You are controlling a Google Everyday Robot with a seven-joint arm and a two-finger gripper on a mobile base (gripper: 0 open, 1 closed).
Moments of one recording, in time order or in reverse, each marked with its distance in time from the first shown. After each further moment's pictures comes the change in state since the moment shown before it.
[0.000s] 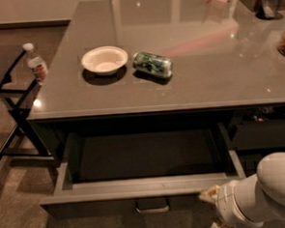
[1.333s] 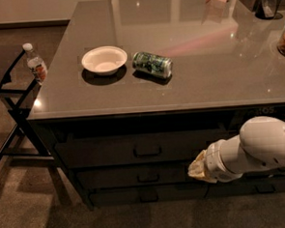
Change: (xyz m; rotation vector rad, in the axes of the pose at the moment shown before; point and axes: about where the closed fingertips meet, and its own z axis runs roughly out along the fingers) arm -0.033 -0.118 0.003 0.156 -0.051 -0.026
